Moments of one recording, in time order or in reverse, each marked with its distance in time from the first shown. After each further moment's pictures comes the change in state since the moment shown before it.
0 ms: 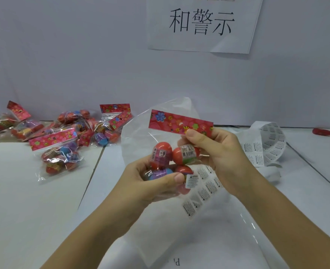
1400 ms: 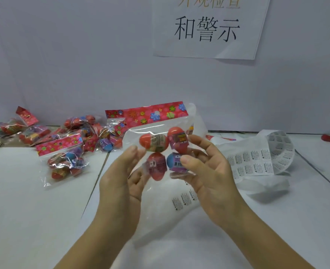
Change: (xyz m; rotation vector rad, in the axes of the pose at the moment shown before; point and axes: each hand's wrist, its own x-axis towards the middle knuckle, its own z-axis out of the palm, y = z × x) left_hand 0.009 -0.004 -0.003 -0.401 0.559 0.251; right_hand -0.013 0.026 0.025 0.284 0.043 -0.021
